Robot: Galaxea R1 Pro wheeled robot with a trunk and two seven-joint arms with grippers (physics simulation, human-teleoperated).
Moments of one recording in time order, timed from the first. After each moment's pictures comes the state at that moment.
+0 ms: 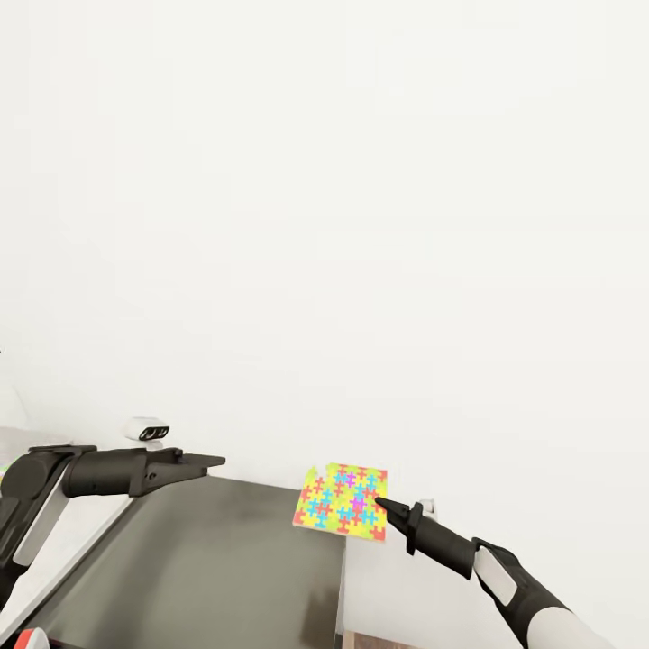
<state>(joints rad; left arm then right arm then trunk) -0.47 0.43 0.01 -1.42 0.38 1.02 -1.55 -0.58 -0.11 0.01 -0.36 -0.73 0.68 1.07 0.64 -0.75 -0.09</state>
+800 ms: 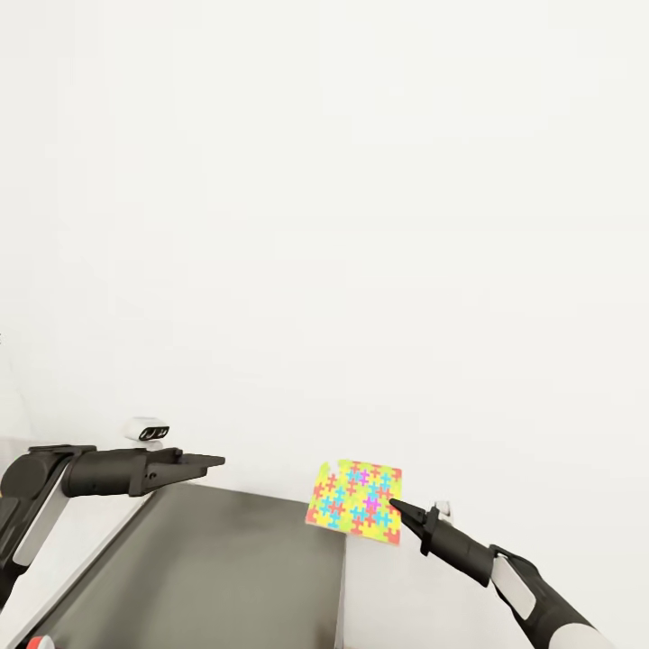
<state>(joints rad) -0.47 0.43 0.01 -1.42 0.37 1.02 -1.55 -0.53 -0.15 0.02 -0.42 -0.73 0.62 1.15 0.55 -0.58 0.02</state>
